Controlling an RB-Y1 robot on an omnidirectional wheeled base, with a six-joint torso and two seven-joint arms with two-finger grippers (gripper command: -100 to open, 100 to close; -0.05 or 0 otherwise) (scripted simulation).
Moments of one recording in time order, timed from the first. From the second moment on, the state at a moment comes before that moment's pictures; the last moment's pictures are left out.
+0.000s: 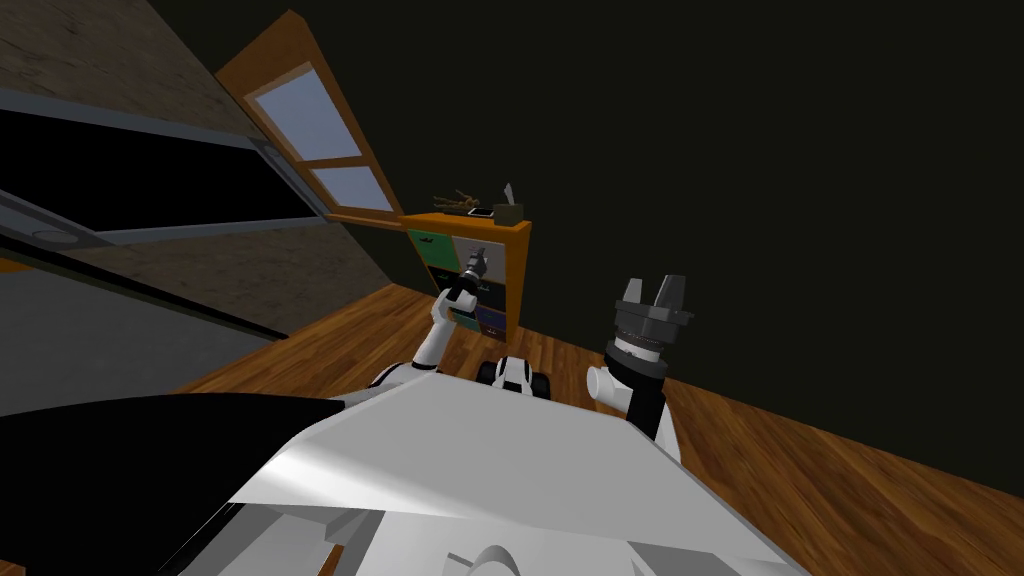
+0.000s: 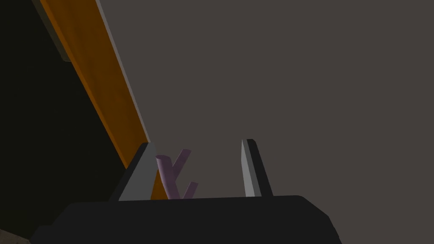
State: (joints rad) left arm -0.21 0.21 0.01 -1.75 0.02 0.10 0.18; right arm 0.45 0.03 0.00 -2.32 0.12 -0.56 -0.09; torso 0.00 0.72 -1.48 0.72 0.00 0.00
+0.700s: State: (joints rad) left arm -0.08 0.17 -0.01 -1.90 0.03 0.14 0.15; right arm 0.46 0.03 0.00 -2.32 0.12 -0.56 -0.09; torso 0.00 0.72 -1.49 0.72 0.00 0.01
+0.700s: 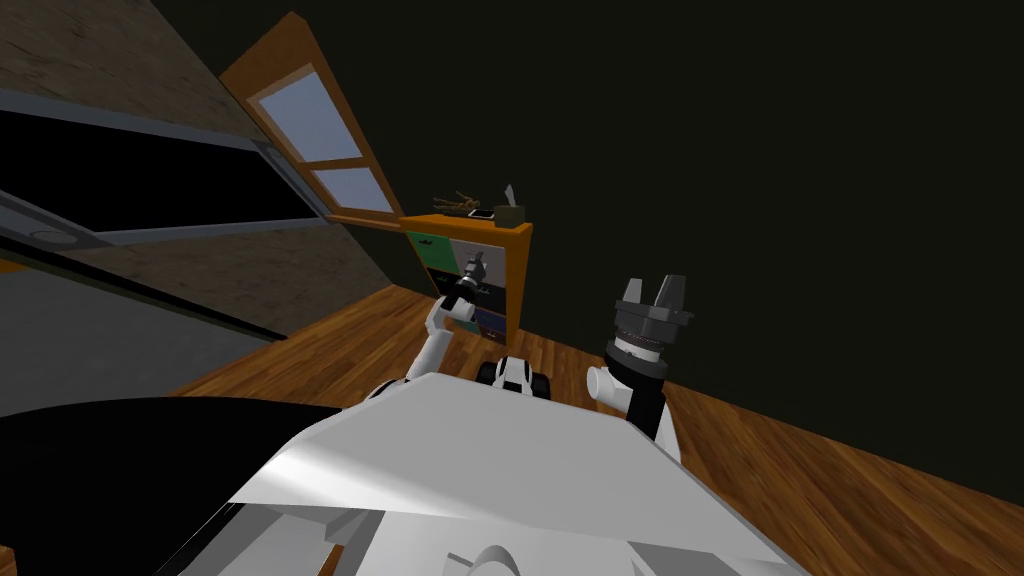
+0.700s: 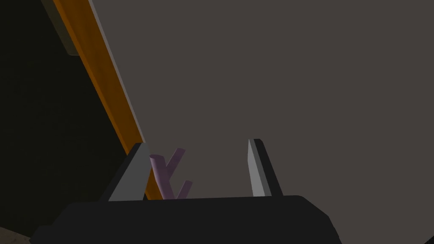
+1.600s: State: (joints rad) left arm 0.10 0.15 -0.04 -2.13 0.04 0.20 0.13; right arm 0.45 0.03 0.00 -2.32 0.12 -0.56 -0.09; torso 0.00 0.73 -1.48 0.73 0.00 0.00
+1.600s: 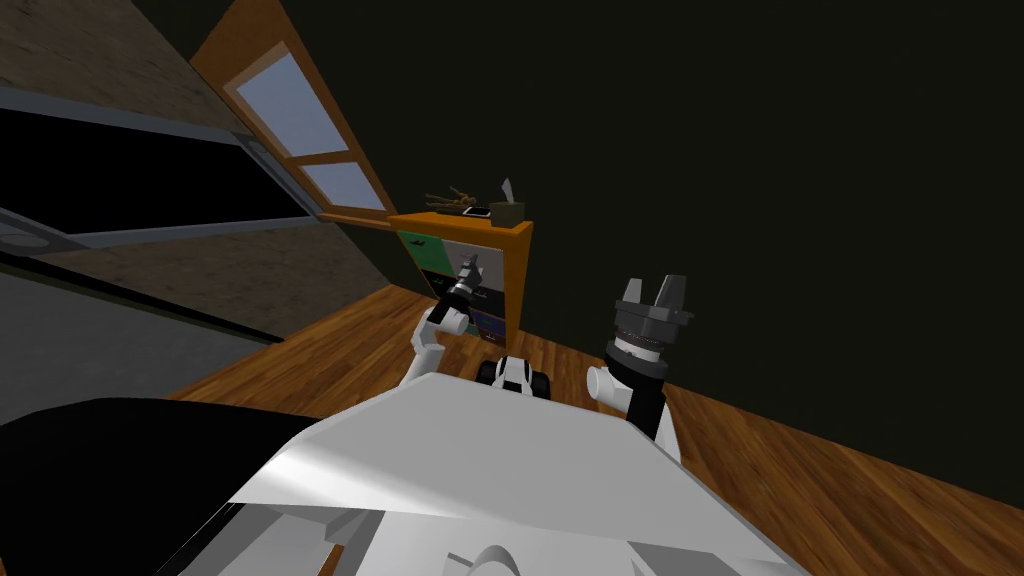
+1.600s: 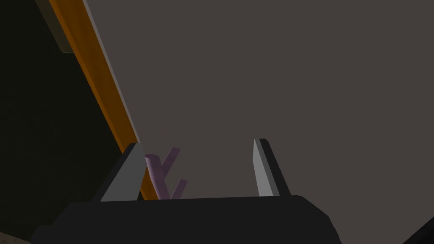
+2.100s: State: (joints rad) left arm 0.22 0.13 -0.06 -2.31 0.05 0.24 0.11; right arm 0.45 0.03 0.00 -2.32 0.12 -0.56 -0.09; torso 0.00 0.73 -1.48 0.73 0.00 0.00
